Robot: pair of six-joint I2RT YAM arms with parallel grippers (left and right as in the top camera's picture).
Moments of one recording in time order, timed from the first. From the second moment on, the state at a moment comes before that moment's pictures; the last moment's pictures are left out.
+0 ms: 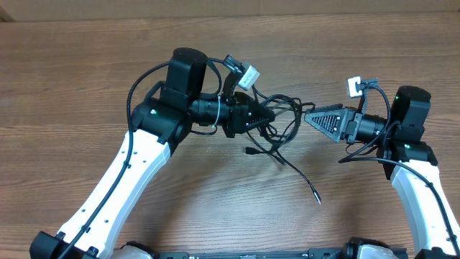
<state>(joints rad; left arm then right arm) -0.44 1.47 1.28 -0.45 1.04 -0.18 -0.17 1.28 0.77 -0.07 -1.41 0.37</state>
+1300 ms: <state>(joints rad) -0.55 1.47 1.28 -0.37 1.07 -0.20 -0.16 1.28 0.77 -0.09 -1.32 0.36</state>
